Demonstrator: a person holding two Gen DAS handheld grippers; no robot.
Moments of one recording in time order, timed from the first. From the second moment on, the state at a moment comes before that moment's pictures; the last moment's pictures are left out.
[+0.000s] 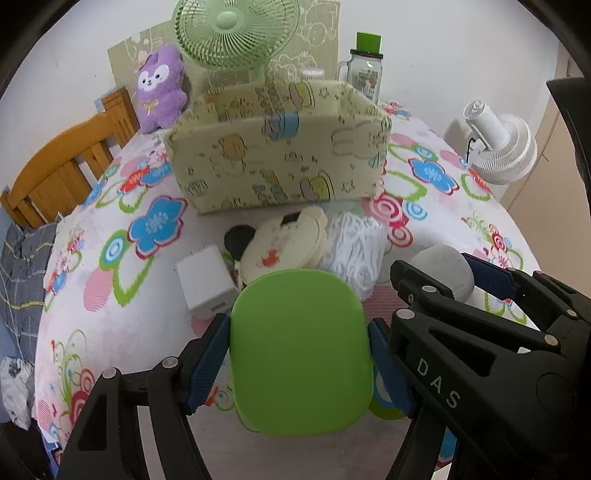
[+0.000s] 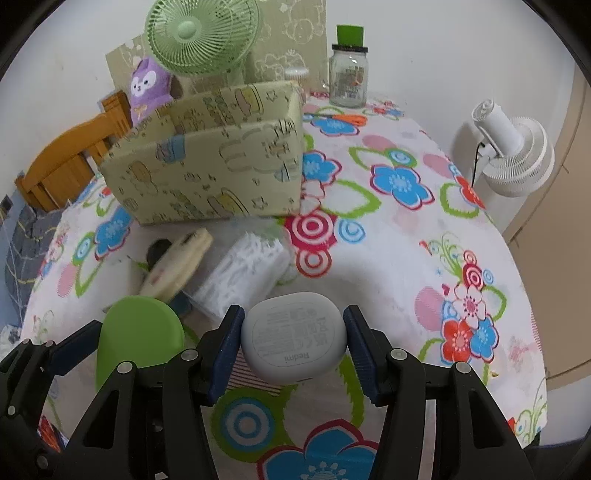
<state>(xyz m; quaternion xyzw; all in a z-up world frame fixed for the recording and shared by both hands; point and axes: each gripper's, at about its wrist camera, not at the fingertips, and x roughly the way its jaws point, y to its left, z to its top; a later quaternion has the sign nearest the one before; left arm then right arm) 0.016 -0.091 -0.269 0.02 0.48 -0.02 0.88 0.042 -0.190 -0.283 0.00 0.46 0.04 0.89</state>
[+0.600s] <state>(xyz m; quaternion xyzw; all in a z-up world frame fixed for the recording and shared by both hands) 0.024 -0.084 -0.222 0.02 0.46 -0.02 0.89 0.049 -0.182 -0.232 -0.01 0.44 0.03 0.90</state>
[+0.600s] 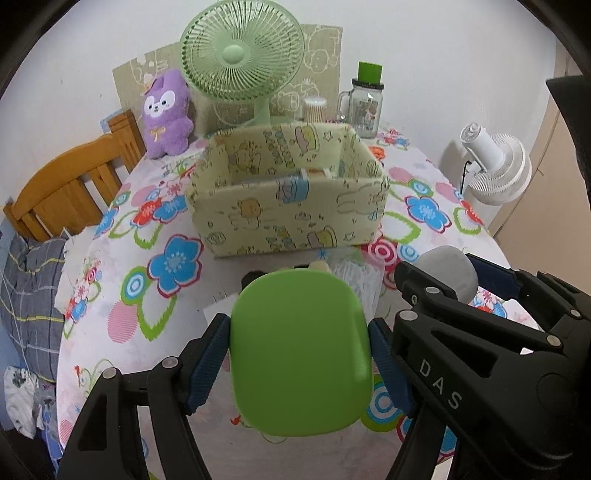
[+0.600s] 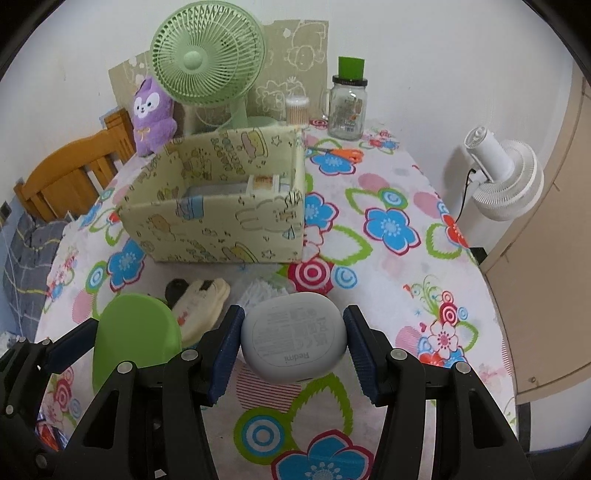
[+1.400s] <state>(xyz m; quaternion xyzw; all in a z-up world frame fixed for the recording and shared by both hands) 0.021 -0.072 -0.169 0.02 0.43 -0.01 0.90 0.043 -0.167 -0.176 -0.03 0.41 0.03 0.91</state>
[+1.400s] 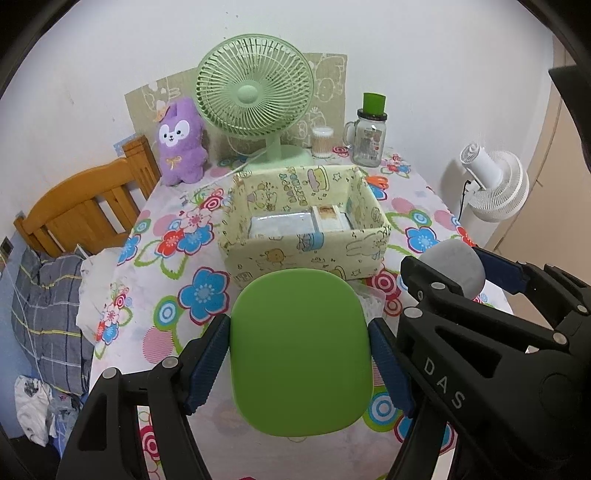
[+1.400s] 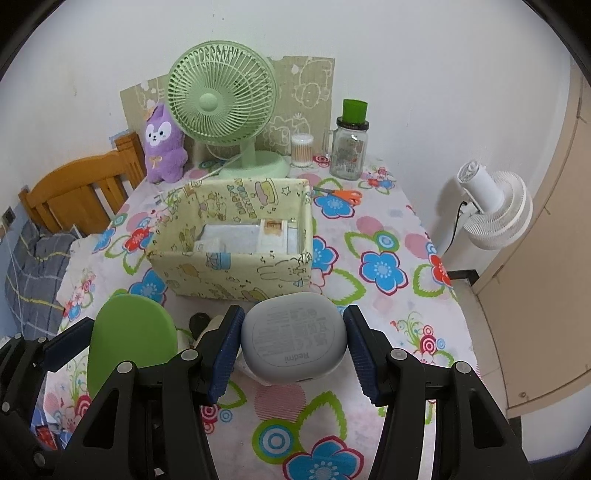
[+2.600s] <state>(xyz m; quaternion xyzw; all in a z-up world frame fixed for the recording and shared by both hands) 0.067 -0.060 -0.125 0.02 0.41 -0.02 0.91 0.092 -0.155 -0.127 -0.03 0.40 0.03 0.91</state>
